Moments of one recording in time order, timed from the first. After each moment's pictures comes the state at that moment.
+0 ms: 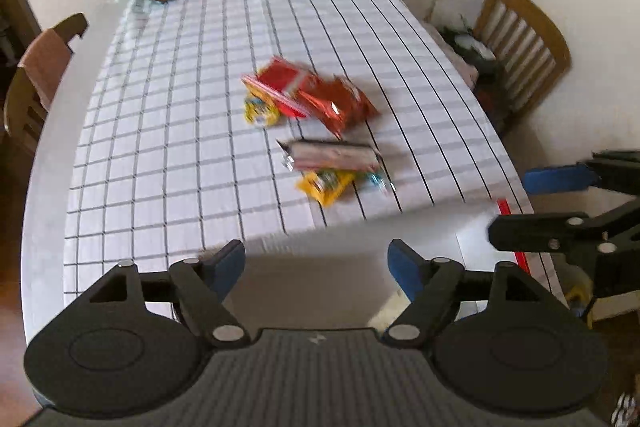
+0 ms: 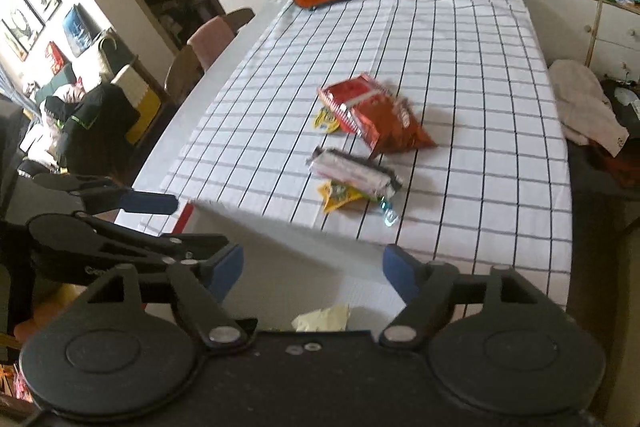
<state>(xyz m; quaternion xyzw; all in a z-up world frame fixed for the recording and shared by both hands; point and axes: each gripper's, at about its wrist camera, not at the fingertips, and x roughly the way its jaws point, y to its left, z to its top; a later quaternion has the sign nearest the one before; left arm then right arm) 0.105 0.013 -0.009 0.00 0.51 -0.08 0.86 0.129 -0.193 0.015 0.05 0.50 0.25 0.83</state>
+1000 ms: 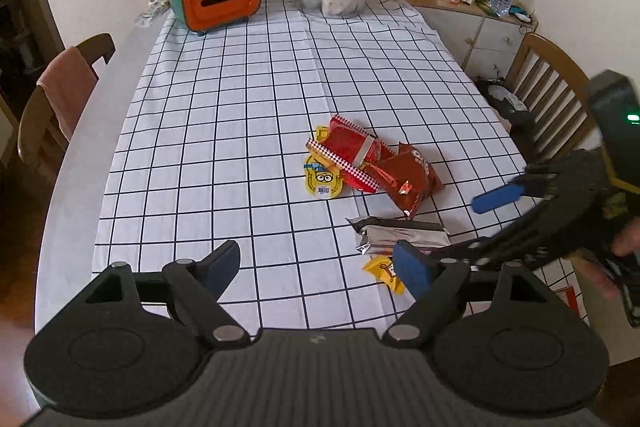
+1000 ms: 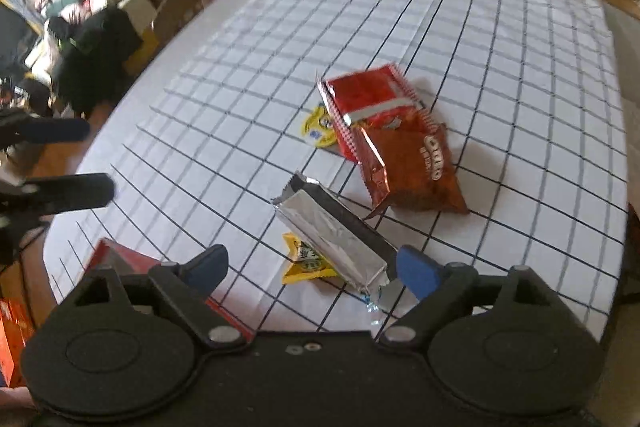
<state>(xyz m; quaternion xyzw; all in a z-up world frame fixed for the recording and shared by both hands) 0.171 0.072 -0.019 -0.01 0.47 -0.06 0.88 0.265 -0.120 -0.067 -0.06 0.56 0.31 0.76</state>
